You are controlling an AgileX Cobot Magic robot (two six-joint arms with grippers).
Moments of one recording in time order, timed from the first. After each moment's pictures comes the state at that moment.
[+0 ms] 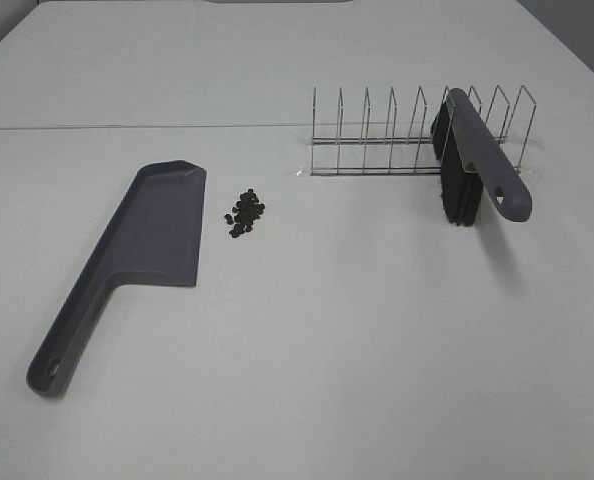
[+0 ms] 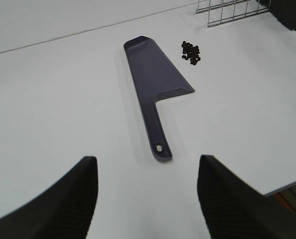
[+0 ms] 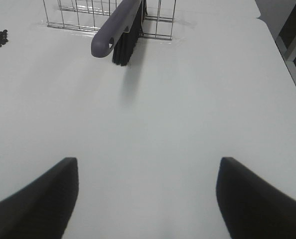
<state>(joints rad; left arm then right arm) -0.09 0.00 -0.51 -0.17 1.05 0.21 -0.01 -0.01 -0.50 0.08 1.07 -0.12</state>
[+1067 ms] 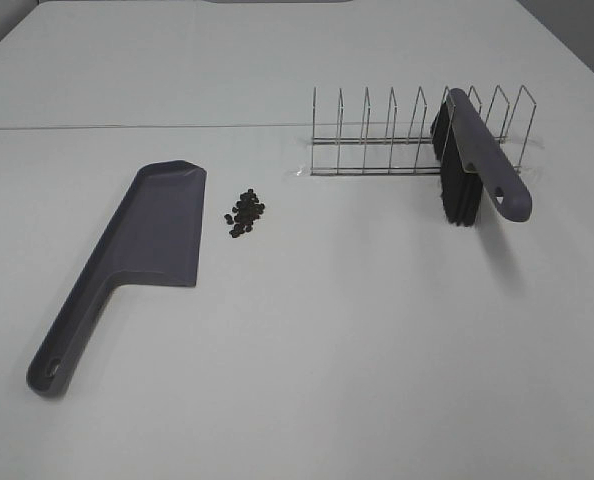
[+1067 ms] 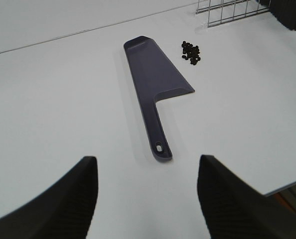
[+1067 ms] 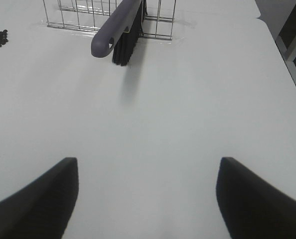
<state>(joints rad) -0.09 0.00 -0.51 -0.17 1.05 0.21 -0.01 -0.01 -0.50 0.08 1.07 -0.12</state>
